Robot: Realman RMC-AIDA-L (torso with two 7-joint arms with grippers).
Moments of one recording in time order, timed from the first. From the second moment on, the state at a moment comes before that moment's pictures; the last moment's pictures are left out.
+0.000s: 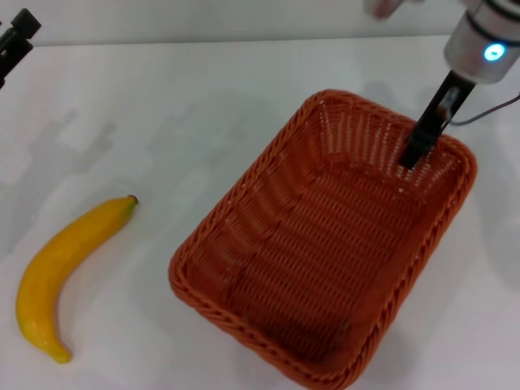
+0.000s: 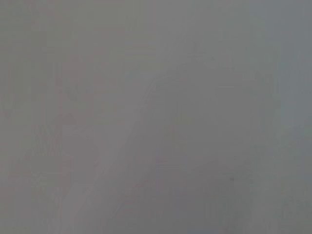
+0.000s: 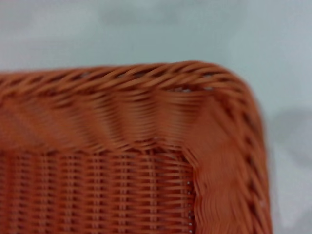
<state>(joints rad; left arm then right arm) -0.27 -2.07 -2.30 -0.67 1.08 -1.30 1.90 1.23 1.98 -1.06 -0.60 0.33 1.52 -0.76</state>
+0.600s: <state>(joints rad) -0.28 -2.05 -2.30 -0.68 1.08 -1.31 1.90 0.94 1.89 -0.73 -0.94 0.37 1.73 -0.51</state>
